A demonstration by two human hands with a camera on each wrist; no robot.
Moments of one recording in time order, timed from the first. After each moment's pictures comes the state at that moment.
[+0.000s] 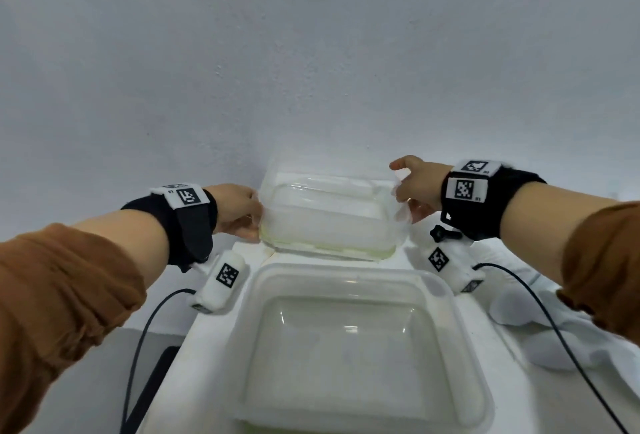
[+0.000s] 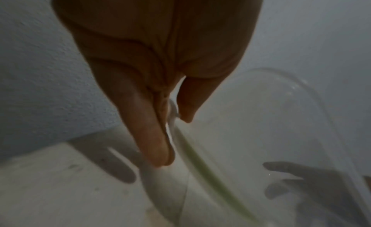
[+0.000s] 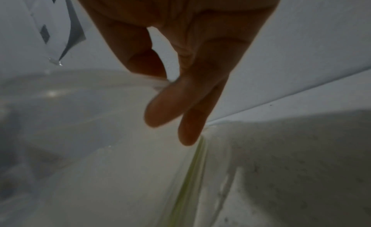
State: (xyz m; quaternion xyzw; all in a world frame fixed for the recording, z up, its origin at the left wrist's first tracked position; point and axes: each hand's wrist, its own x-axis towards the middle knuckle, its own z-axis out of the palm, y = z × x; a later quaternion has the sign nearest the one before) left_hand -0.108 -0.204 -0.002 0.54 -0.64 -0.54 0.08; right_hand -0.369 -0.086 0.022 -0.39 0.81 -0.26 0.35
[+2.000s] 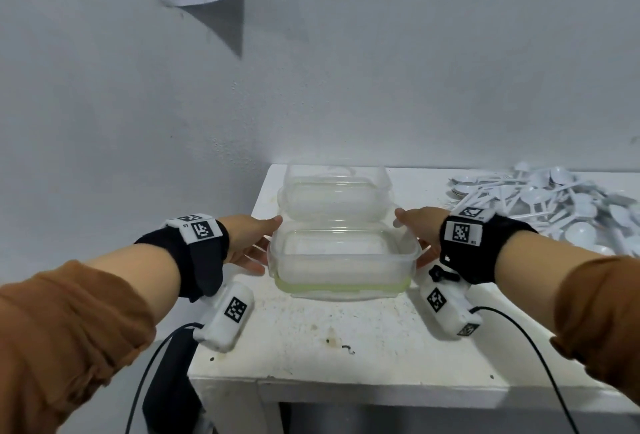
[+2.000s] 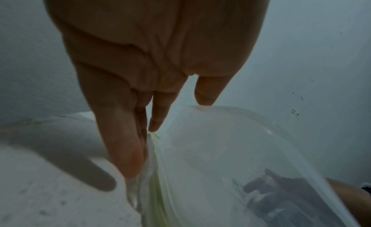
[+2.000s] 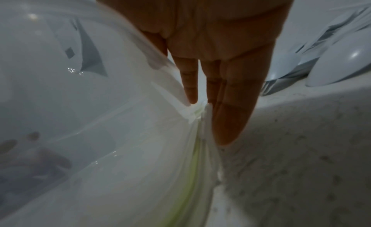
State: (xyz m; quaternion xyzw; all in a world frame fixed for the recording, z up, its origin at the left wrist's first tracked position) left_hand -0.027 -0.051 0.004 0.50 -0.65 -0.57 0.05; right_hand -0.271 0.081 -0.001 -0.23 0.84 -0.34 0.36
